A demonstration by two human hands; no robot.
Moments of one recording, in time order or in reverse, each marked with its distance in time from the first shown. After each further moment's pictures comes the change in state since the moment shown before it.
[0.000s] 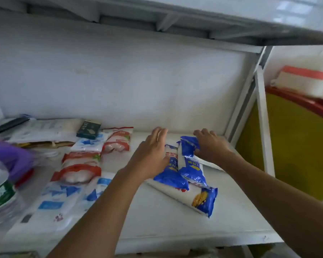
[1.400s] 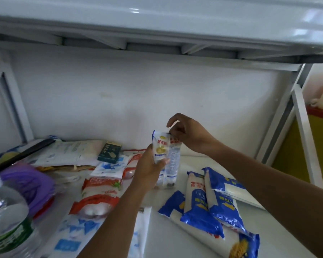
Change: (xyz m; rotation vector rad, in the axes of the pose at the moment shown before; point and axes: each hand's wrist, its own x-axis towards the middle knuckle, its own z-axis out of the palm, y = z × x) left_hand 0.036 -0.089 -0.005 -0.801 0.298 -0.416; right_hand 0.092 -0.112 -0.075 0.921 0.070 -0.384
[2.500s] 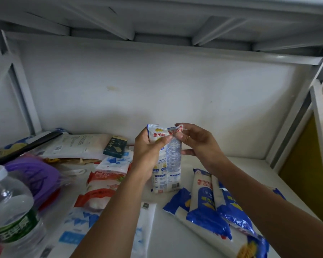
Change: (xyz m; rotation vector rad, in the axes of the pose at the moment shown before) left_hand 0.007 0.035 -0.015 -0.379 0.173 -0.036; right_hand -0.032 0.023 0.032 0.693 0.081 0.124
